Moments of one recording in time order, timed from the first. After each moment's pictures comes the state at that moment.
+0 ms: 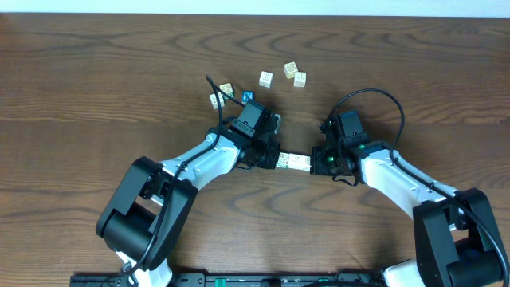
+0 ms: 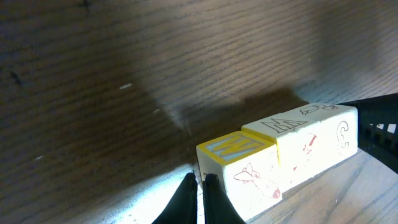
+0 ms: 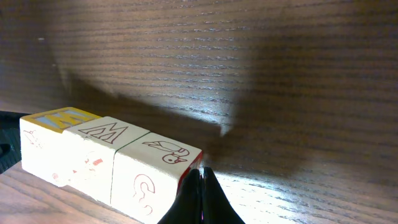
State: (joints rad) left arm -0.57 1.87 1.05 -0.33 0.36 -0.33; right arm 0.32 1.65 0.80 -0.38 -0.24 0.38
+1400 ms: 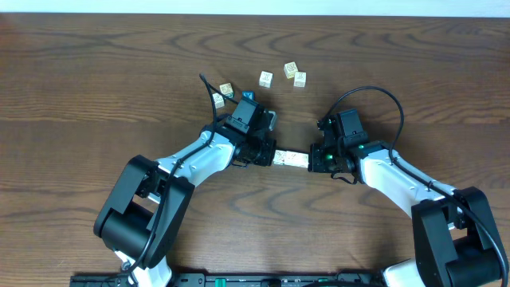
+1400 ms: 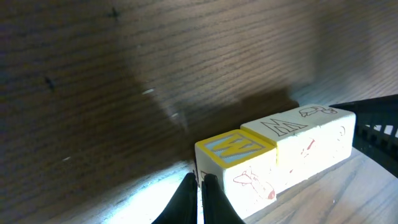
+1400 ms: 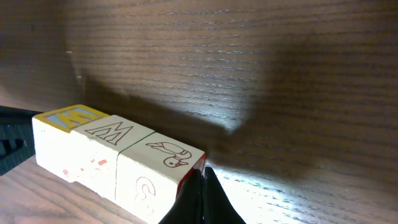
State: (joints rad) left arm -0.54 1.87 1.05 -0.32 0.40 -0.33; right arm 0.32 1.66 0.80 -0.32 -0.29 0.38
